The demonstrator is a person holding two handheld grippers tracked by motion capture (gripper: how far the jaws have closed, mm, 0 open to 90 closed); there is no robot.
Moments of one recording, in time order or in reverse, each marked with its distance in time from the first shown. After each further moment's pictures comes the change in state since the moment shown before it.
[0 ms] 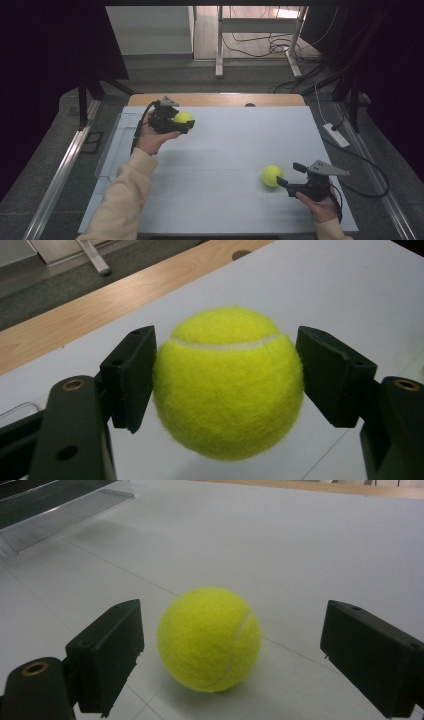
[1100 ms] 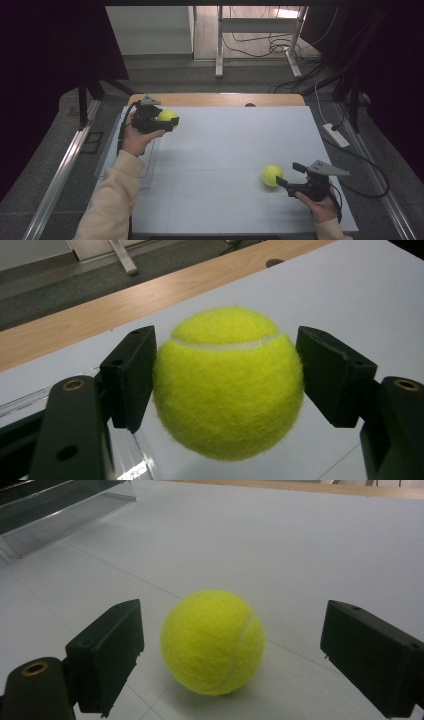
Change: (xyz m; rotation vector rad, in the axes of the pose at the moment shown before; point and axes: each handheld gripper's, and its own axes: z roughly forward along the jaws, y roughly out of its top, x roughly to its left) left arm 0.029 -0.016 -0.025 -0.033 0.070 -0.083; right arm 0.001 0.000 0.000 -0.005 0.004 0.008
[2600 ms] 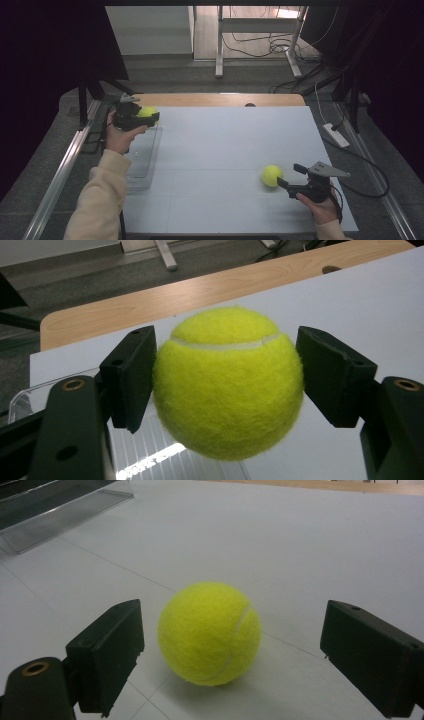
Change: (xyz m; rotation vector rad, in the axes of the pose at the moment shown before) left arm 0.045 -0.014 -0.015 -0.010 0.119 -0.100; right arm -0.001 -0.004 -0.002 0.007 -0.008 -0.001
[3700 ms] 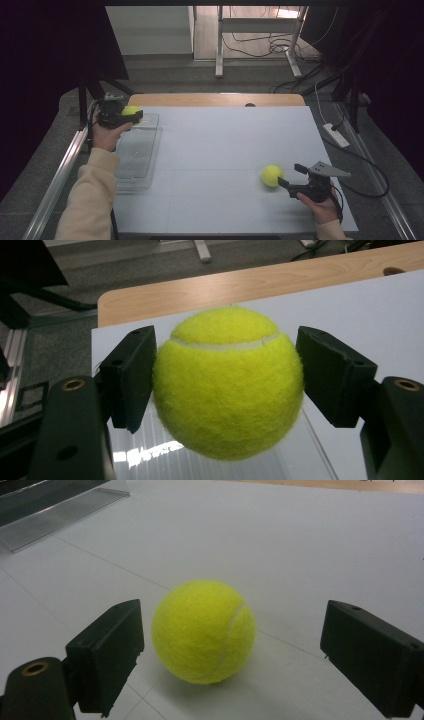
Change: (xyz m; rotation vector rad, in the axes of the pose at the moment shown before) left arm 0.046 -0.010 0.000 0.019 0.096 -0.077; right arm -0.002 -0.001 0.000 0.002 -0.008 0.004
